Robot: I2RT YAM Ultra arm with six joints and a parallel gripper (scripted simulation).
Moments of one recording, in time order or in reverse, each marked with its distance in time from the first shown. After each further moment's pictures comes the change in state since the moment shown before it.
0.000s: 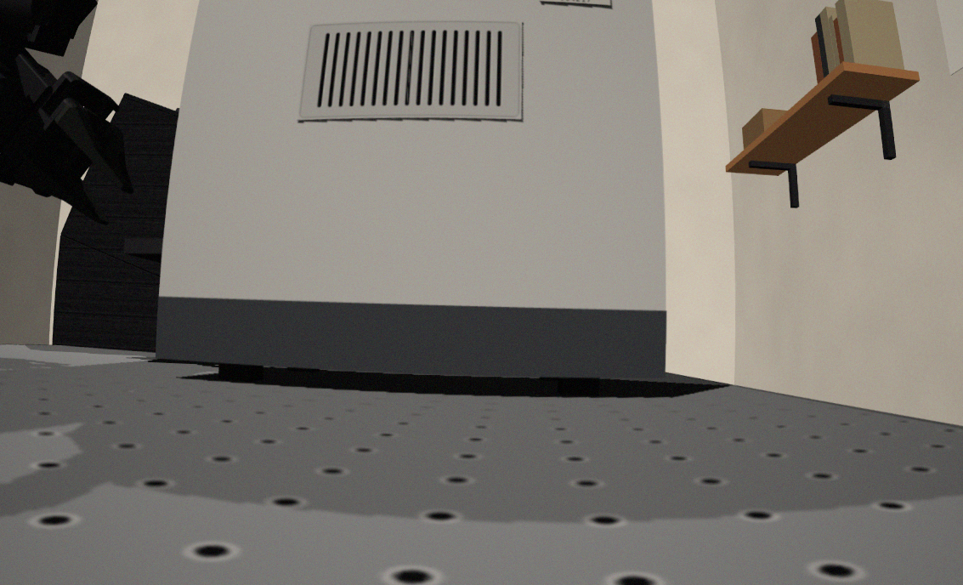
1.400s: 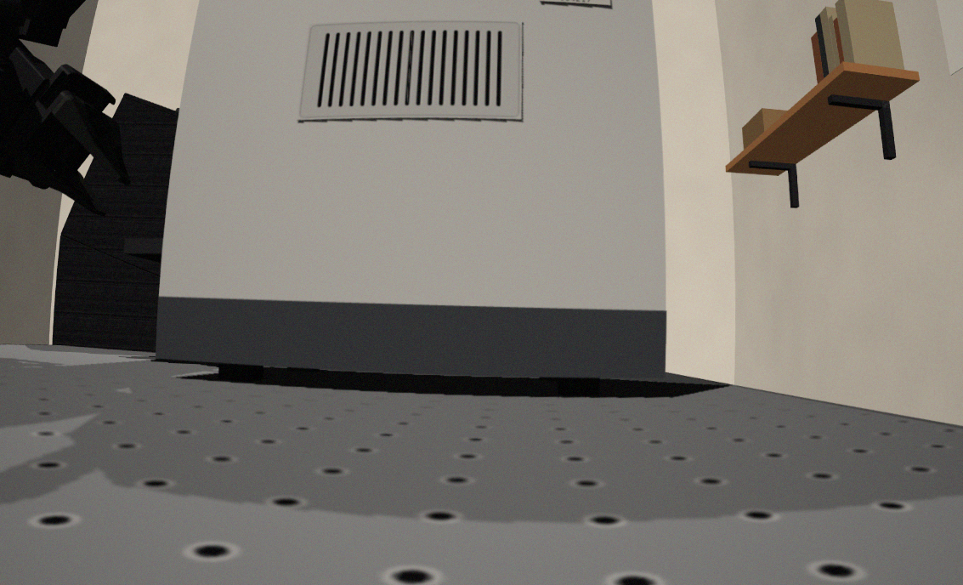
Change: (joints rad) arm -0.021 0.000 0.031 -0.118 0.003 -0.087
